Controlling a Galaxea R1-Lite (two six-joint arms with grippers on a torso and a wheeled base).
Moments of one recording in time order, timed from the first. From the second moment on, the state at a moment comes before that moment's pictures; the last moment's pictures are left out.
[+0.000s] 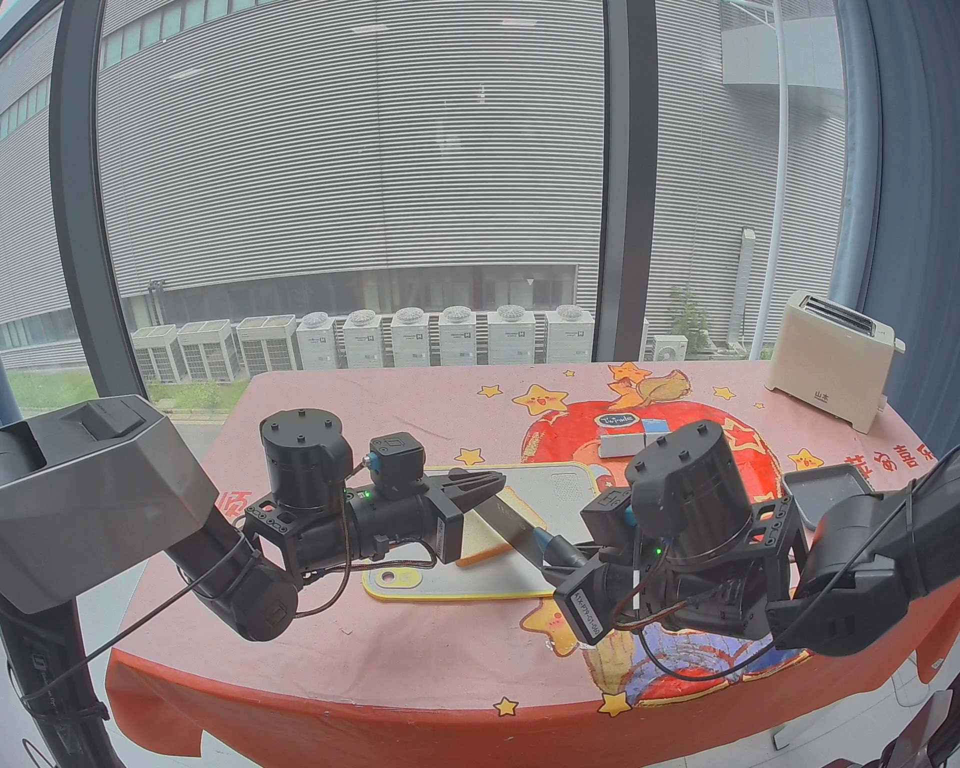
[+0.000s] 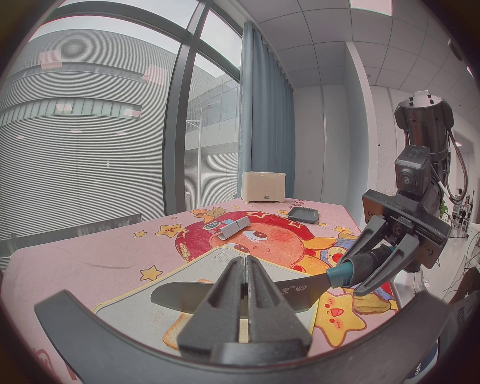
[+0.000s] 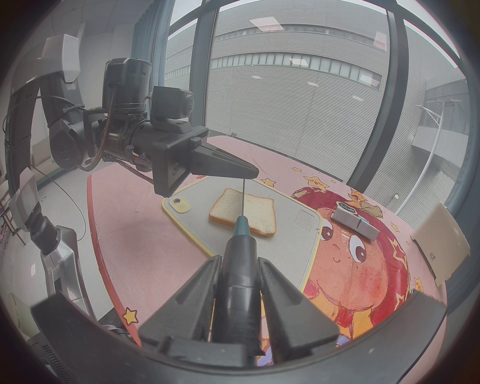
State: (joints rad) left arm -0.49 2.15 -0.79 -1.21 -0.49 0.02; right arm 0.85 1.83 -0.88 -0.27 -0.23 0.02
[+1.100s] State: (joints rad) left arm -0.50 2.22 -0.84 -1.26 -0.46 0.01; right arm 0.86 1.85 -0.87 -0.27 -0.24 0.02
